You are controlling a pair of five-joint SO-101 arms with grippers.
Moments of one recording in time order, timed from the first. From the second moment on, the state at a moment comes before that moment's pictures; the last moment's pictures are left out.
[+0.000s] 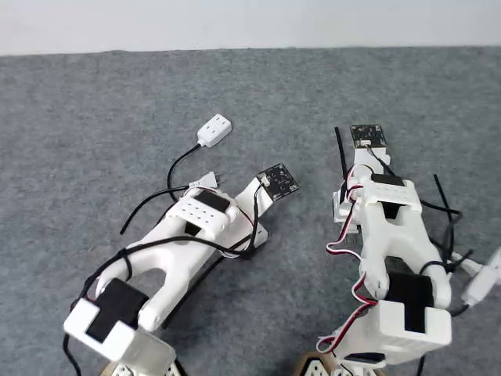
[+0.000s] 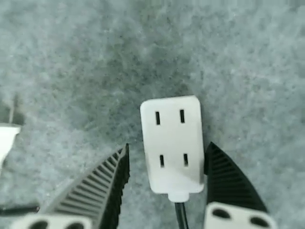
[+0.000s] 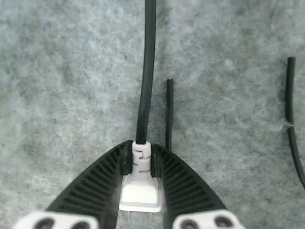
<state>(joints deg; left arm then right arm) 24.4 4.7 35.4 51.5 -23.4 6.1 3.5 32.9 46.8 9.4</state>
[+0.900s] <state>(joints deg) 28.7 14.5 21.0 64.6 33.8 6.1 3.5 32.9 46.8 9.5</state>
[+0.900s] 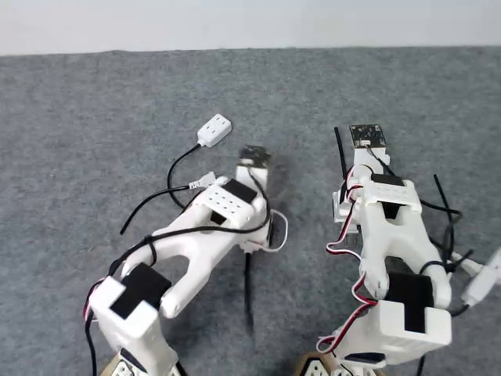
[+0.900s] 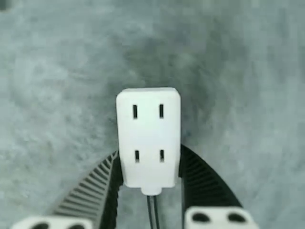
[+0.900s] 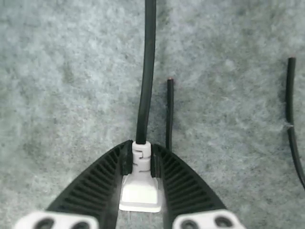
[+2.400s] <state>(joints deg) 27.6 -15.7 46.6 59.9 19.6 4.8 4.6 32.1 47.8 13.4</state>
